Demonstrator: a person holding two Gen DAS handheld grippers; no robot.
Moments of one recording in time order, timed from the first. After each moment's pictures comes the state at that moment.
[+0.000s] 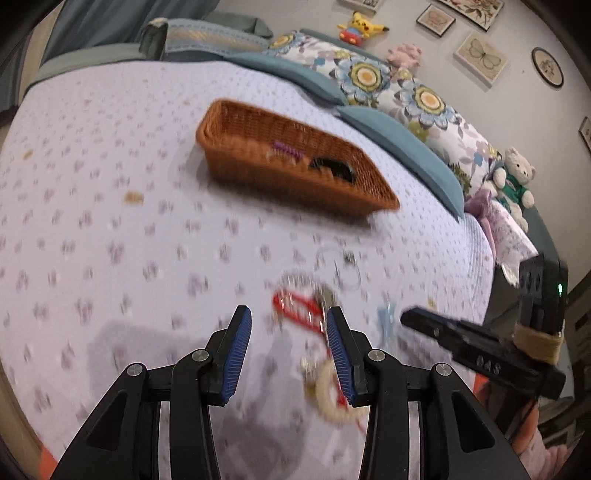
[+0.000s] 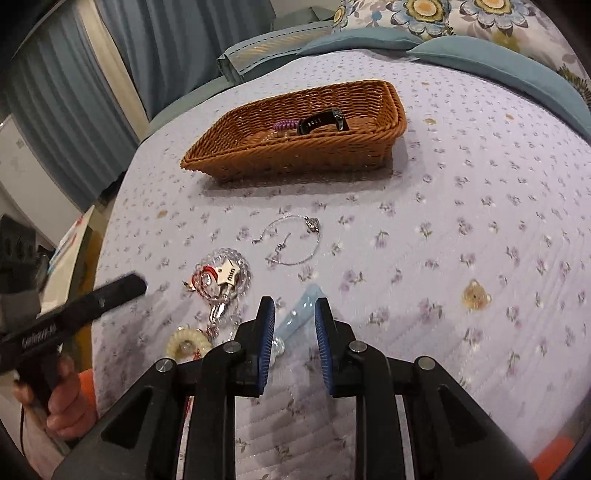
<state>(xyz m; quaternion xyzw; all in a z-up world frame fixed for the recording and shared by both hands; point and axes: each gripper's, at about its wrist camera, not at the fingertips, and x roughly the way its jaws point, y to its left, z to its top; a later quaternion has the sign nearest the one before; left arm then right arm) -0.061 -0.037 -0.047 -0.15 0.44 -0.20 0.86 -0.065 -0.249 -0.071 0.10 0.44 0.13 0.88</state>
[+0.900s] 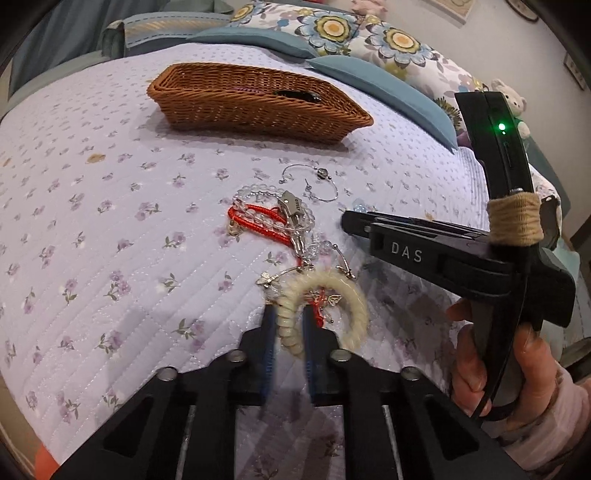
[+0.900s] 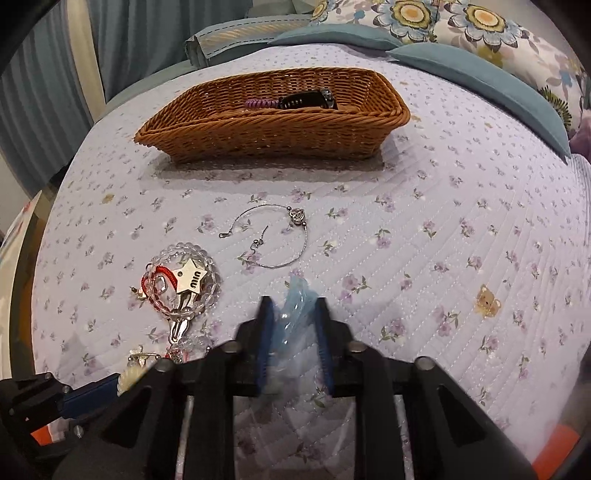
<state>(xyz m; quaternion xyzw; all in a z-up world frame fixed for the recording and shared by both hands) -0.098 -0.083 -0.073 -0.06 0.47 -0.22 0.85 -0.036 -0.212 -0.092 0.03 0.45 0.04 0.89</state>
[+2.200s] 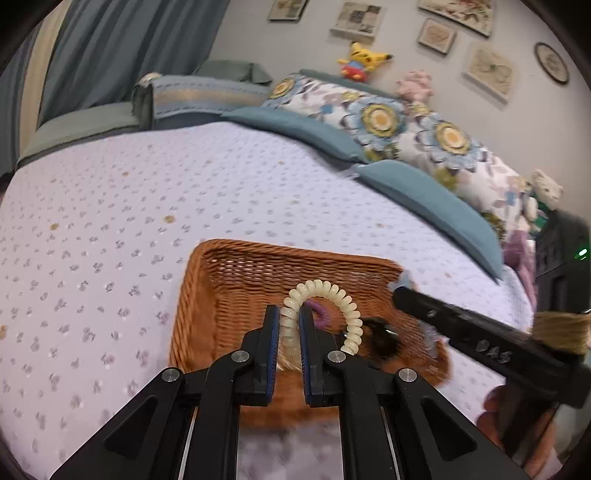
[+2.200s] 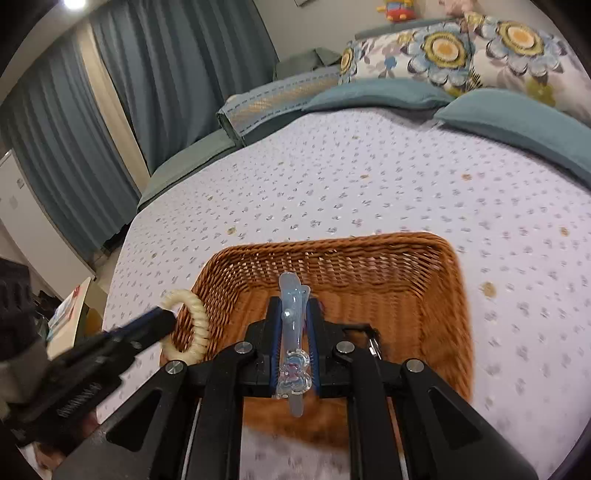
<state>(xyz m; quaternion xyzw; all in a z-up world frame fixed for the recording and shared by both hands) 0.141 -0.063 0.015 -0.10 0.36 -0.14 0.92 0.164 -0.235 0.003 0.13 0.36 0.14 0.91</state>
